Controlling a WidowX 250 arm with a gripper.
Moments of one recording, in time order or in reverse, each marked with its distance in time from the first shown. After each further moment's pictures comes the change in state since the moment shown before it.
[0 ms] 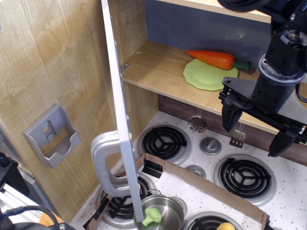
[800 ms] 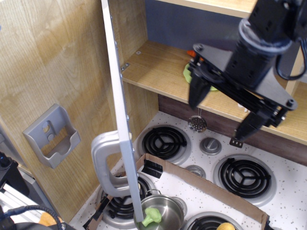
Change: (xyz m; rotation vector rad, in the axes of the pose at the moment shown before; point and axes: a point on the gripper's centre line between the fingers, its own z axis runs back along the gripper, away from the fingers) arm -0.034 0.031 0.054 0.155 0.067 -0.016
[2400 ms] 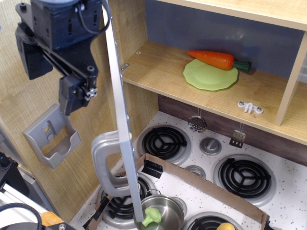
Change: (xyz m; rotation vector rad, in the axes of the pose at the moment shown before) arm -0.092 0.140 0.012 0.078 0.078 -0.074
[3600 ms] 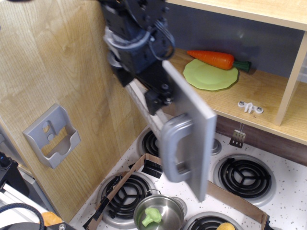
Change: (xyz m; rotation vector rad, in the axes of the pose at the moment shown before) arm 0.093 -0.042 -0.039 -0.104 -0.378 -0.058
